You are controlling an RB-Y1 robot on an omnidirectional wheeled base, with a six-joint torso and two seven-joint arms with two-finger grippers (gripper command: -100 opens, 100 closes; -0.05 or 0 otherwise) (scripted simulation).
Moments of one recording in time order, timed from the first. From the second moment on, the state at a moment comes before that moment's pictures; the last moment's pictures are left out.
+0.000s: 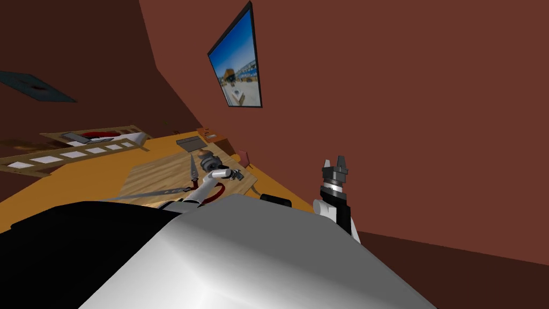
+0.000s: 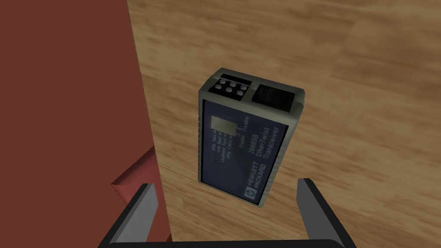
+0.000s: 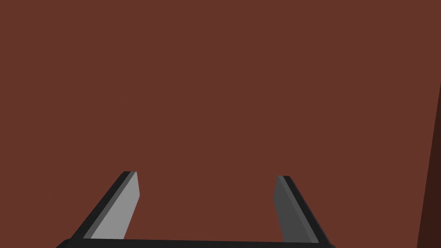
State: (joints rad) left arm 0.04 0.67 0.12 -1.20 0.67 0.87 -0.53; right arm 0.51 -0.03 0.00 -2.25 -0.09 -0.37 0.05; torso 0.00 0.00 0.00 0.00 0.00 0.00
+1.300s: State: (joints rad) left arm -0.06 0.80 0.14 -0.88 0.84 1.19 -0.78; right arm 0.51 -0.03 0.00 -2.25 -0.09 -0.37 0.05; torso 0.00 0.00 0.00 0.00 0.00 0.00
